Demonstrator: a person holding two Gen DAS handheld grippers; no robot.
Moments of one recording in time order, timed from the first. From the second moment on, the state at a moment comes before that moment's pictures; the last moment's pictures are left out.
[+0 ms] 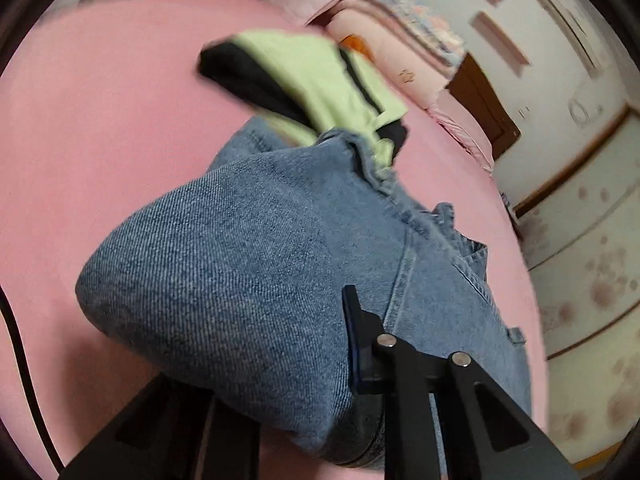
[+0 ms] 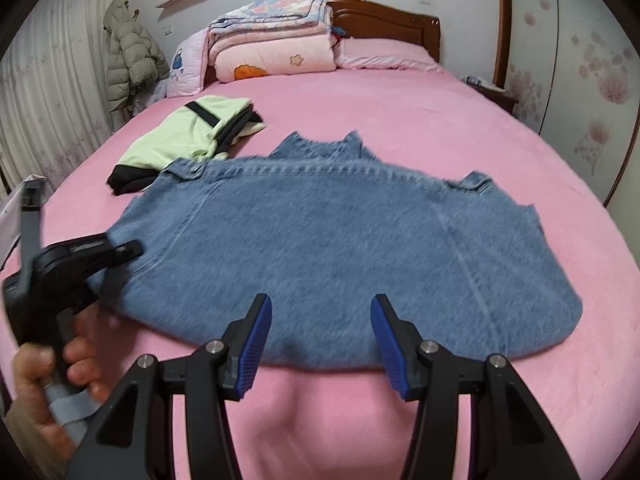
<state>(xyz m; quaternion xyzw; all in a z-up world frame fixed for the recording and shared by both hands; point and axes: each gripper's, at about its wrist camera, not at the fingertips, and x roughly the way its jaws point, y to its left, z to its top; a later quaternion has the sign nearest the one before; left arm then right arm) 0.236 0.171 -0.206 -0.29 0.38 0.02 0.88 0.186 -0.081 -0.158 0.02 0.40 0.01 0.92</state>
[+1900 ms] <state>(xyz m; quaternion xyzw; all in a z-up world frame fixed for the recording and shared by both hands) 0.184 -0.202 -0.150 0.05 0.40 -0.31 0.86 0.116 -0.297 -0.168 0.15 0.44 -0.13 0.88</state>
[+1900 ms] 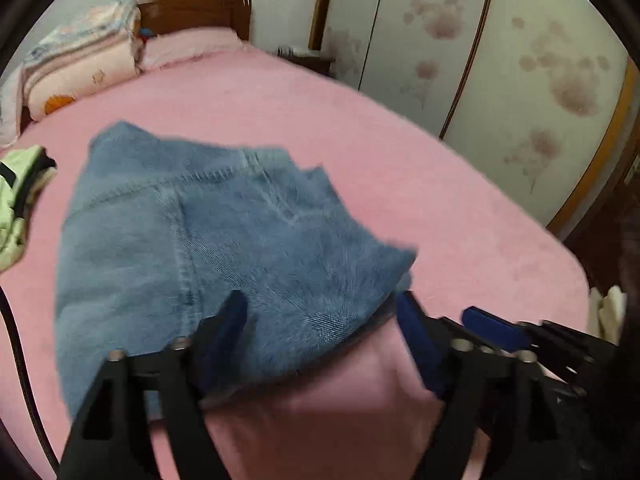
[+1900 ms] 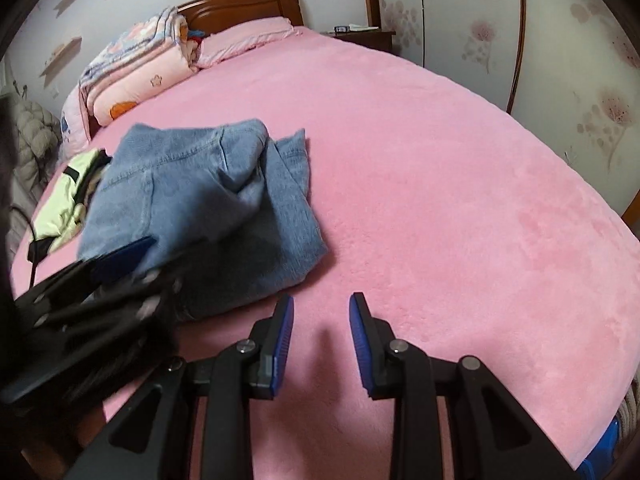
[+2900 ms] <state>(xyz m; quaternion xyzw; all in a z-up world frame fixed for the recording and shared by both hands) 0.241 -0.029 -0.188 -0.07 0.44 -0.11 0.89 0.212 -0.296 -0.183 0.32 0.48 0.01 0.82</state>
